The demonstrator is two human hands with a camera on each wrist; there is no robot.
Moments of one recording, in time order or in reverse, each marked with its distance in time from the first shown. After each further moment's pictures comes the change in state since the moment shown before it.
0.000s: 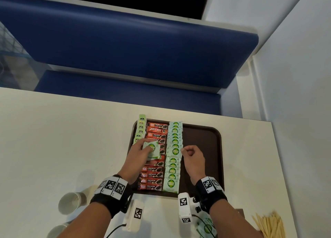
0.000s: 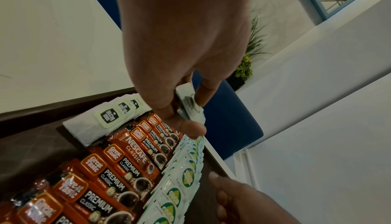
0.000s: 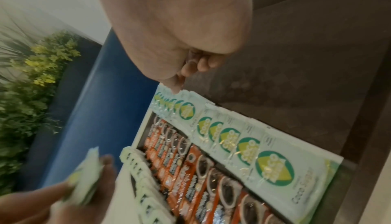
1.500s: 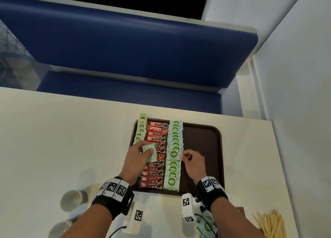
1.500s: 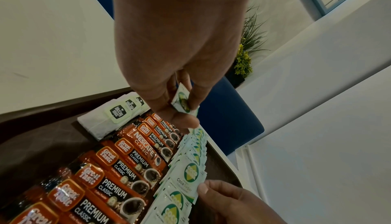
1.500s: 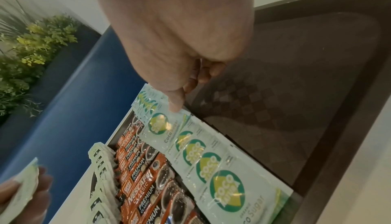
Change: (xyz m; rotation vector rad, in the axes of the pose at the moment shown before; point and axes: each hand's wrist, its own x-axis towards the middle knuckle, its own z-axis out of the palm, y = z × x) left_hand -0.007 -0.012 -0.005 0.120 0.087 0.059; right_hand 0.010 0.034 -0.004 -0.362 -0.114 -0.124
